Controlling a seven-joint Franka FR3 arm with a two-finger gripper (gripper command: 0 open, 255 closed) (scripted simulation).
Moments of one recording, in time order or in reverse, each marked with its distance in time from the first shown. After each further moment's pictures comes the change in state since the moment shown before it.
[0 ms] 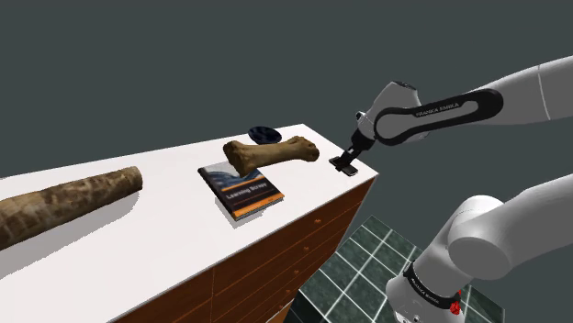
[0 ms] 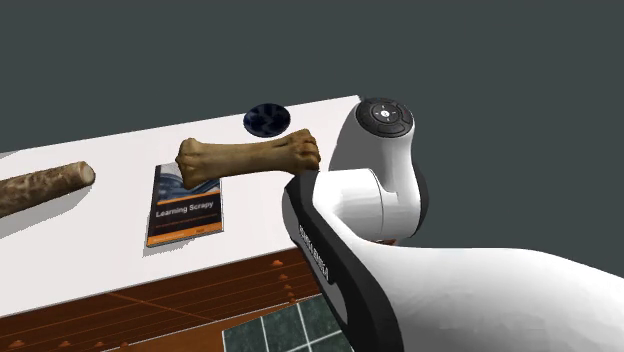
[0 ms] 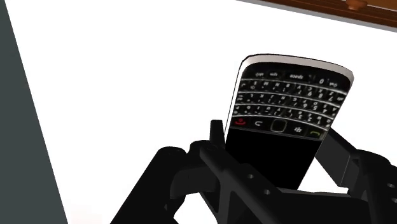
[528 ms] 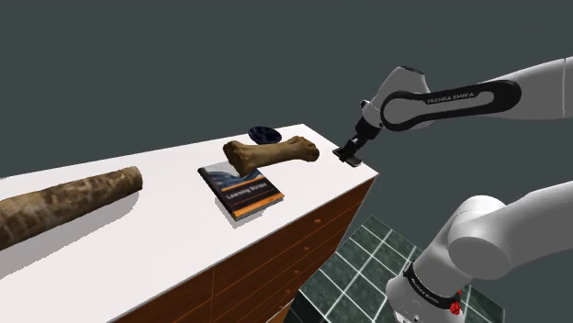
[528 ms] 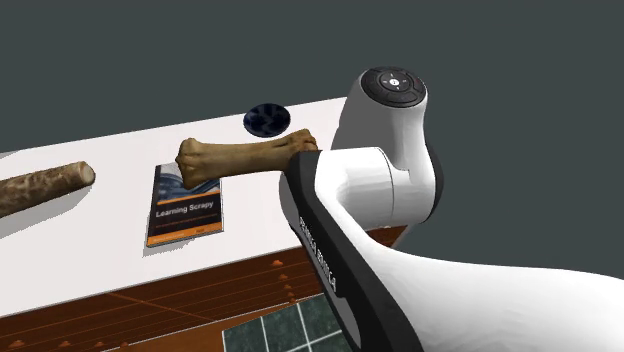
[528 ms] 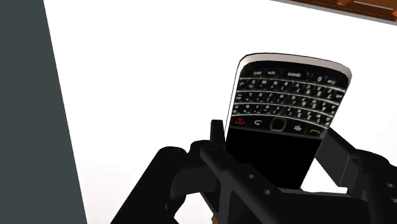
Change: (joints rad) arm -0.005 -0.067 0.022 0.066 -0.002 -0.133 0.012
